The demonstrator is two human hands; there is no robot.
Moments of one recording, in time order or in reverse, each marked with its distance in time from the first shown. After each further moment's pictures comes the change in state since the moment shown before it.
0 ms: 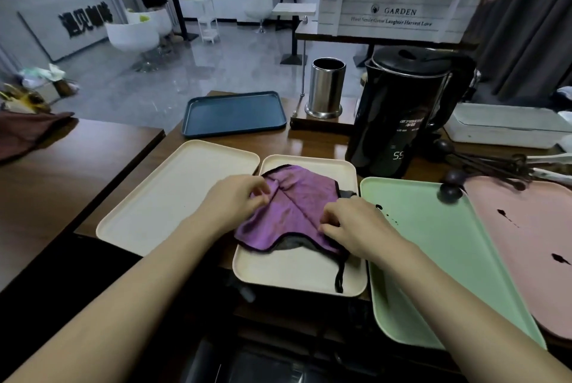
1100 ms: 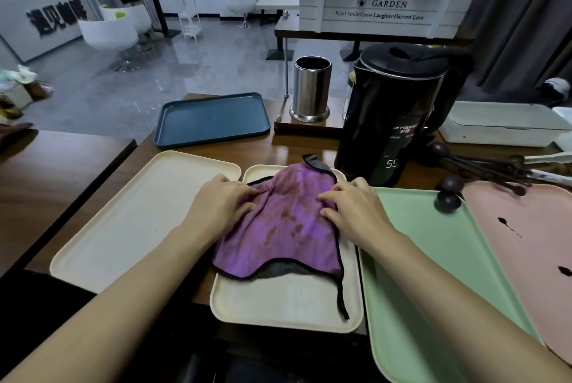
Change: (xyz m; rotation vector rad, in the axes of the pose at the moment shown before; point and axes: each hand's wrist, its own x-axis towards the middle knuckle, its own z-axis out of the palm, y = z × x) left_hand 0.052 -0.034 0.033 0.192 0.079 0.208; right_hand 0.056 0.052 0.016 -0.064 0.156 0.101
